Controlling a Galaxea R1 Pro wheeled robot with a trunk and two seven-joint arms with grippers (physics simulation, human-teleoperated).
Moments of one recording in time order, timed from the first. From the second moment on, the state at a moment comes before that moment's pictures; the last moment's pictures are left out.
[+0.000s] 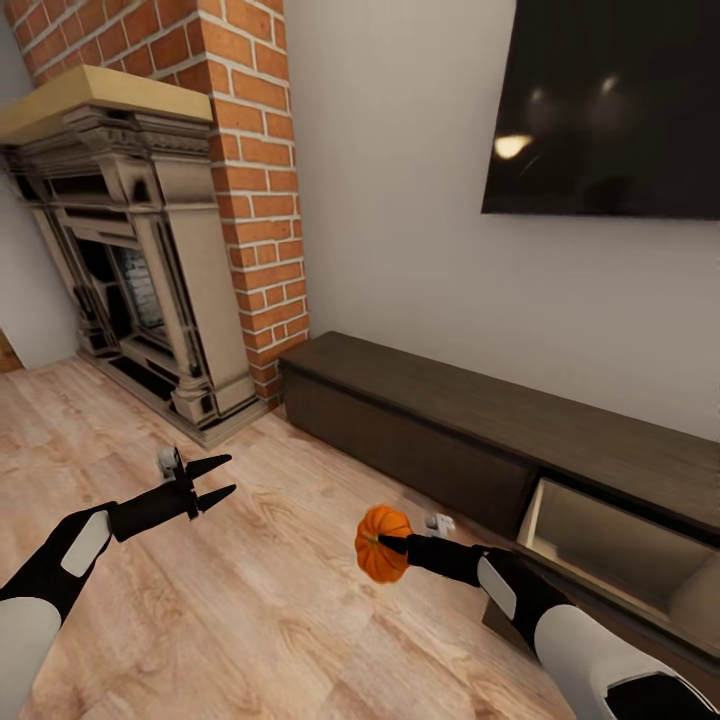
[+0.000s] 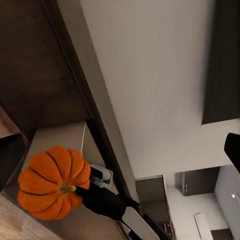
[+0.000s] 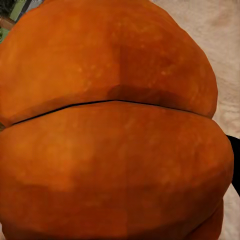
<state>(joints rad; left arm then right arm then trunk) -0.72 0.34 0.13 -0.63 0.71 0.98 -1.06 -0.74 -0.02 0.21 -0.33 -0.46 0.28 0.74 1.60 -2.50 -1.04</state>
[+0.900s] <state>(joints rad) -0.72 0.34 0.13 -0.63 0.71 0.99 -1.06 -0.74 -0.02 0.21 -0.33 -0.46 0.28 0.74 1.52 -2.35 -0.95</state>
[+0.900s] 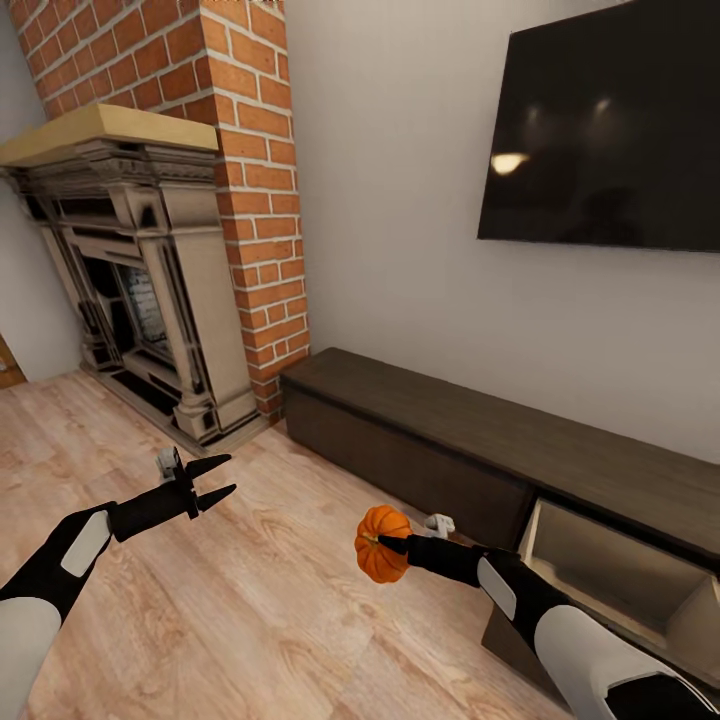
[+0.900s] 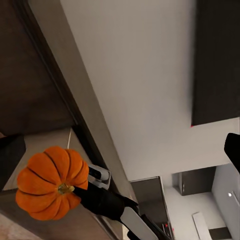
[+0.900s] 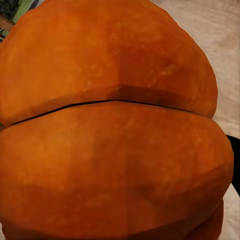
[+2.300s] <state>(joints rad) -0.72 0.34 0.13 -0.63 0.71 0.99 -1.06 -0.74 -0.02 0.21 -0.33 -0.46 0.28 0.74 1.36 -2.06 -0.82</state>
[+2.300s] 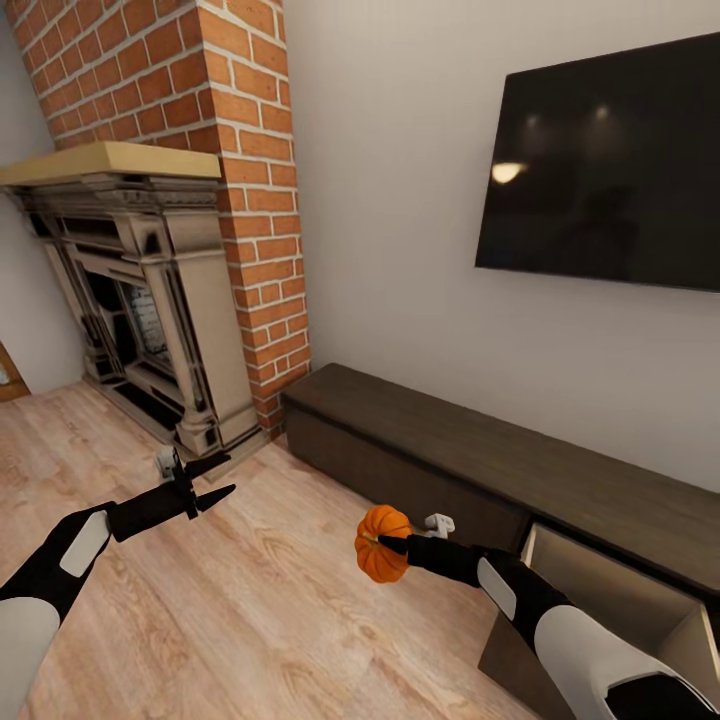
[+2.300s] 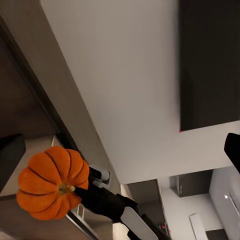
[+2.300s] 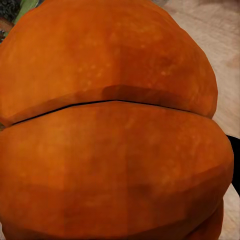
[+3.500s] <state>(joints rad) -0.72 0.34 0.14 -0.59 0.72 0.99 -1.06 -0.74 -0.02 0.21 -0.33 -0.47 0.29 0.74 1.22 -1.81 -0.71</state>
